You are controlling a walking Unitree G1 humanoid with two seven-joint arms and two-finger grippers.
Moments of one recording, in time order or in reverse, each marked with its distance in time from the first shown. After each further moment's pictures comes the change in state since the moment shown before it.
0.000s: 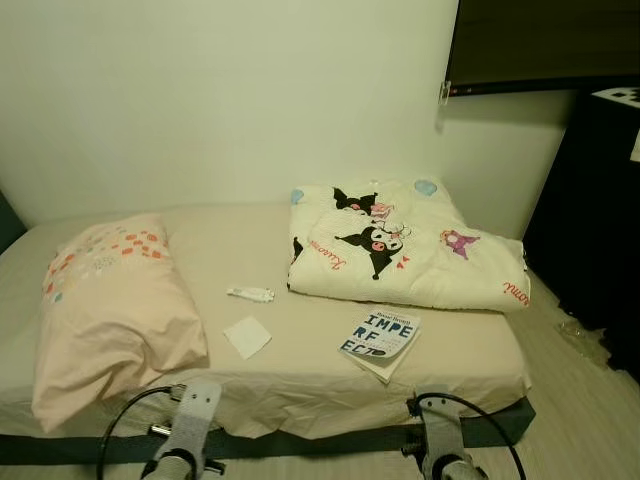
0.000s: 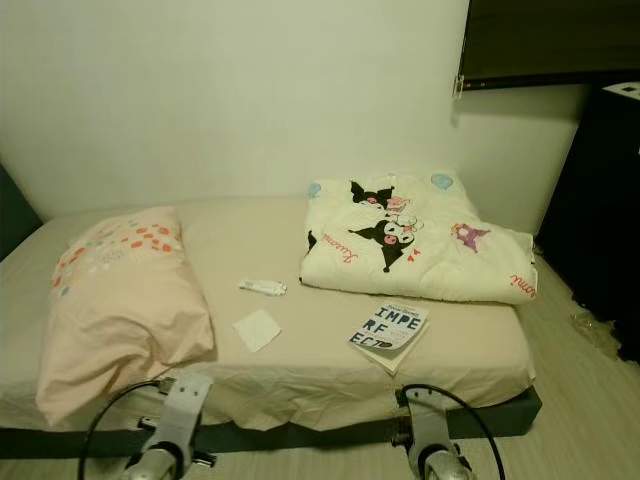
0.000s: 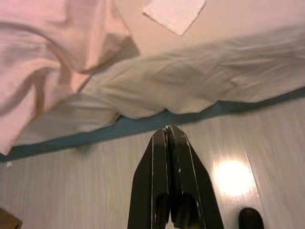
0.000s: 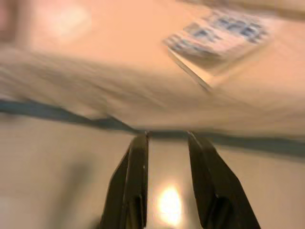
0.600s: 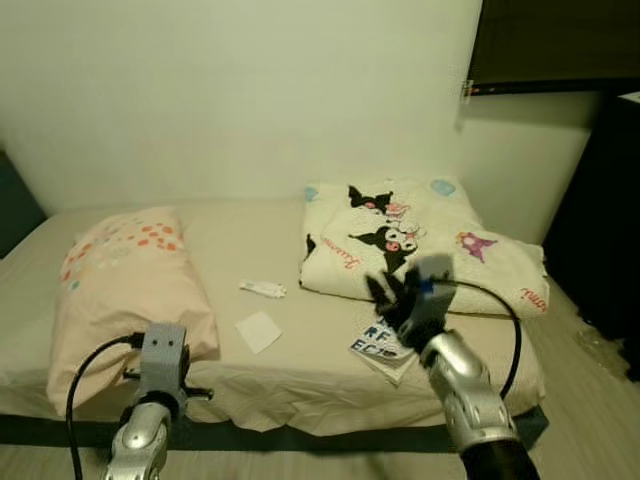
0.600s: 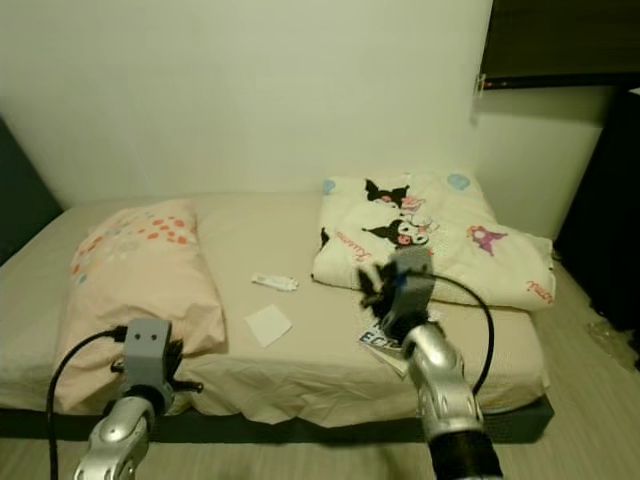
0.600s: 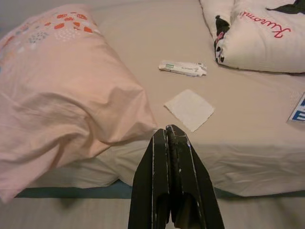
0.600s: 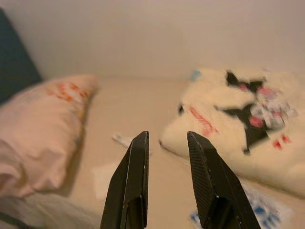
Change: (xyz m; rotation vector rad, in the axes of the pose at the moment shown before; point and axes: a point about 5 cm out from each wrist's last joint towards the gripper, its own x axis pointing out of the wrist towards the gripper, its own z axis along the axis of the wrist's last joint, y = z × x) left arm 0.007 0.035 0.082 -0.199 -0.287 0.047; right arm 0.017 0.012 0.165 -0.054 -0.453 0.014
